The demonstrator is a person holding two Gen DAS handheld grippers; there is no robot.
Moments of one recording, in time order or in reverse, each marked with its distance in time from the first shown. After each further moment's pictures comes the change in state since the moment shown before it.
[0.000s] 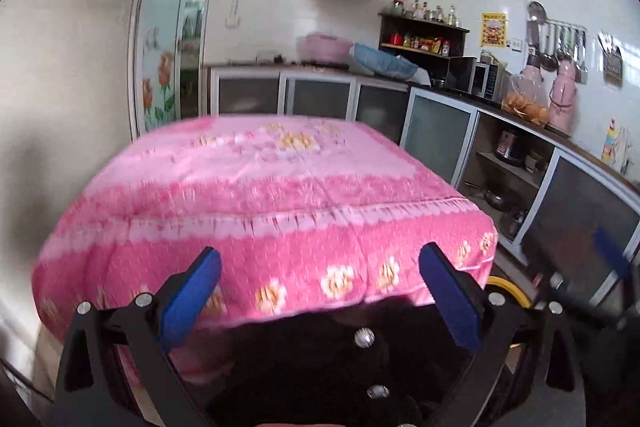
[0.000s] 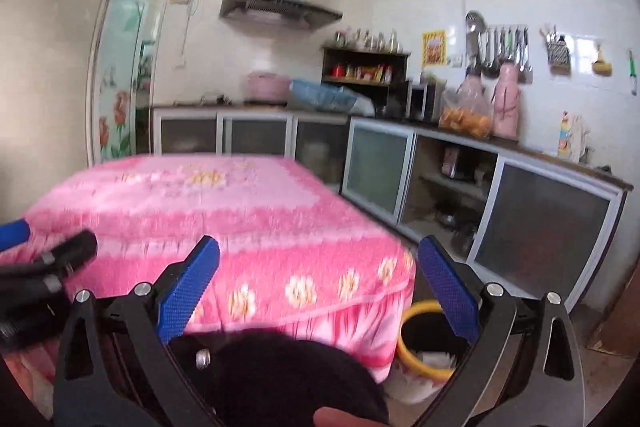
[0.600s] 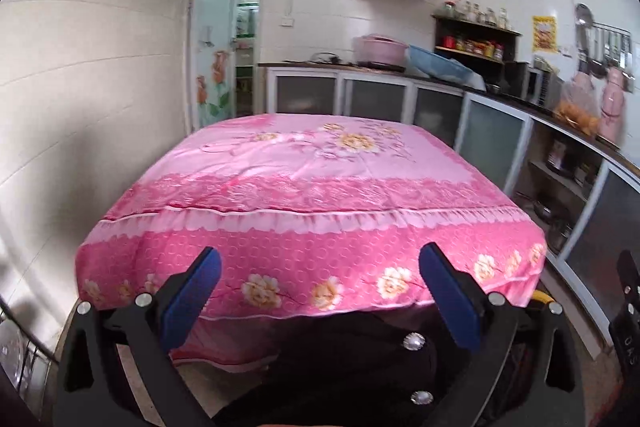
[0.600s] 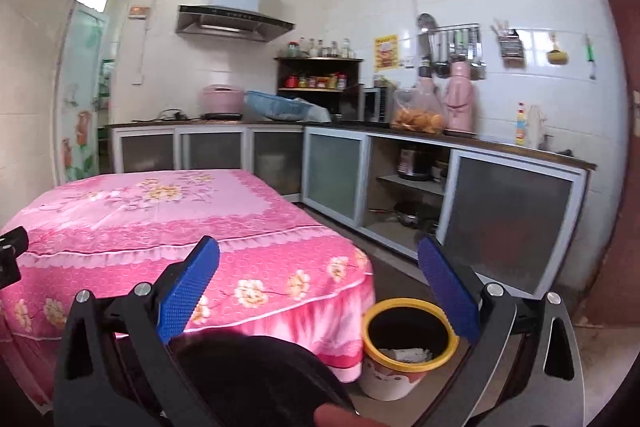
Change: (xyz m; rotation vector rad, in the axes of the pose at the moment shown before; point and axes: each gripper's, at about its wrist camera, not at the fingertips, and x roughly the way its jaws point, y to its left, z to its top) left arm -0.005 0.011 0.000 -0.016 -0.022 0.191; right arm -0.021 -0.038 -0.014 0.107 -0.079 -0.159
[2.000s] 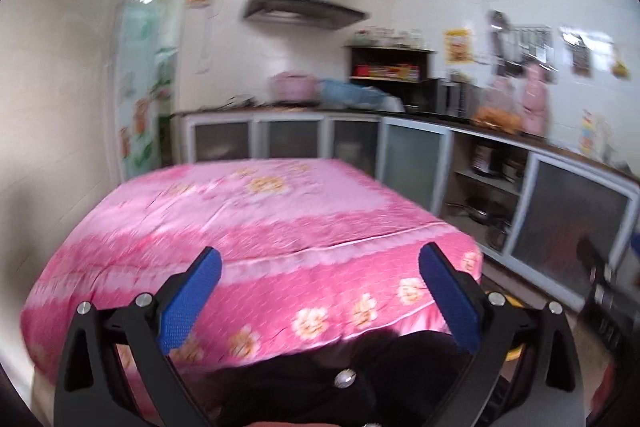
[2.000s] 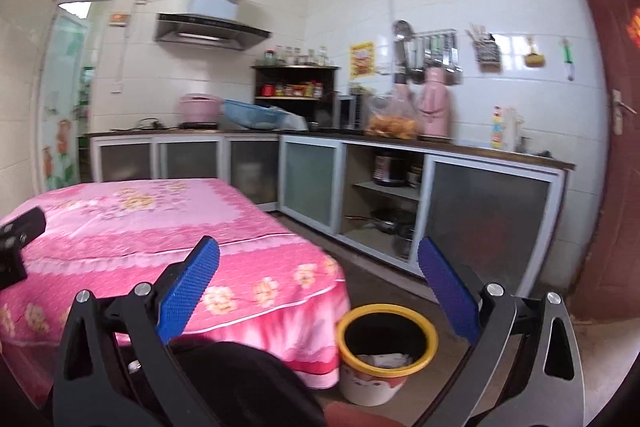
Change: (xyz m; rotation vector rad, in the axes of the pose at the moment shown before) left arm -0.006 -0.054 0.005 0.168 -0.165 -0.288; right arm -0.002 -0.037 0.014 0.025 -0.033 -0.126
